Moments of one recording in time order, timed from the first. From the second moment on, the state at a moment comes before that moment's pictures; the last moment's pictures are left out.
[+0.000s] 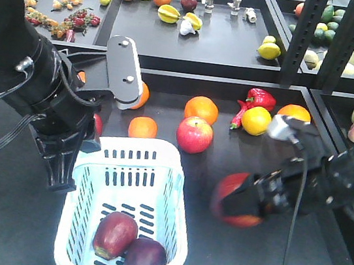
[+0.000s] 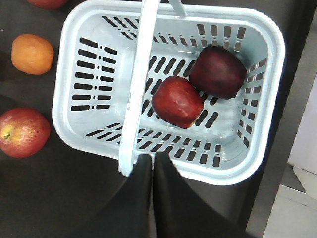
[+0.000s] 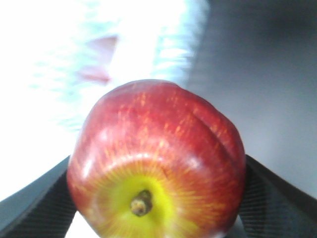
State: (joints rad) left arm -0.62 1.47 -1.47 0.00 1.25 0.65; right arm 0.16 1.46 -0.96 0.77 0.98 -0.63
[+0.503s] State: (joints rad) left arm -0.62 1.47 -1.47 0.00 1.25 0.65; right arm 0.60 1.47 -0.94 0.90 0.66 -0.69
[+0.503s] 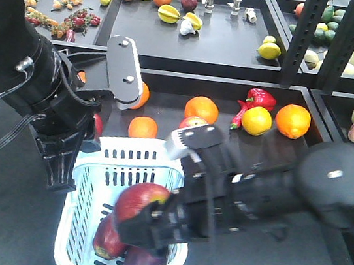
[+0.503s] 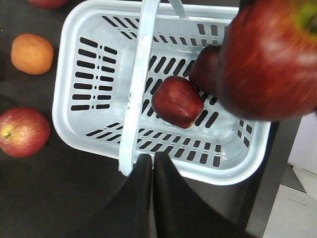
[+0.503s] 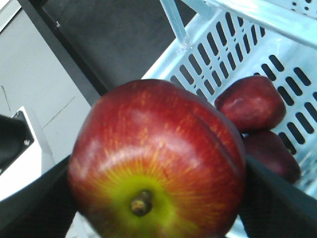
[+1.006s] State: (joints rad) left arm -0.62 1.47 -1.47 0.00 1.25 0.65; right arm 0.63 1.63 -0.94 0.96 0.57 -0.67
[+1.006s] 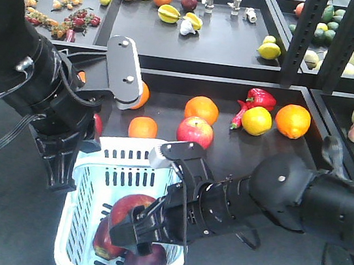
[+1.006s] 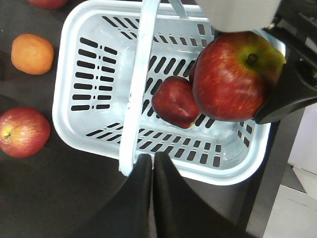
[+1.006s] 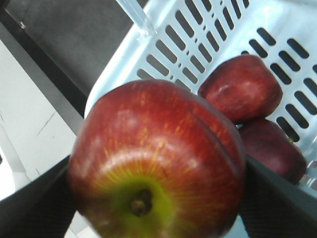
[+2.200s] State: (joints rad) left arm -0.62 1.47 -1.47 0.00 1.25 0.65; right arm 0.35 1.31 -0.94 0.69 0.52 -0.49
